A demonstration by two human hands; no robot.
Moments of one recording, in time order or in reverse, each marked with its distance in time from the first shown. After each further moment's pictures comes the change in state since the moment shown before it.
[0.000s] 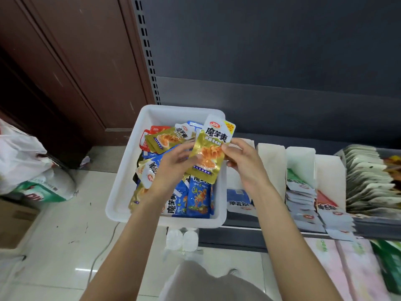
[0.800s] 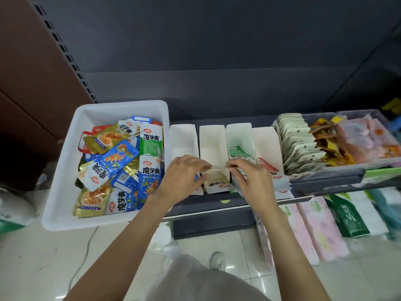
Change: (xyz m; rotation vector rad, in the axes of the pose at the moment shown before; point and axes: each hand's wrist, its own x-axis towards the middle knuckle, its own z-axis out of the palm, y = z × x) left_hand 0.001 -0.060 0.120 1.118 -0.341 0.633; right_hand -0.091 0.046 -0.144 -0.987 0.300 -0.612
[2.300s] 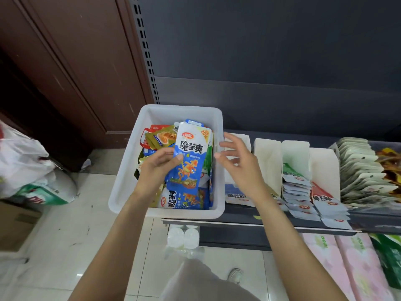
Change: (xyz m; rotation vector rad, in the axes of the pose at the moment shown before) left_hand -0.087 -0.094 -0.097 -1.077 0.397 -0.714; right_hand 0.070 -0.123 0.072 0.582 -0.247 0.225
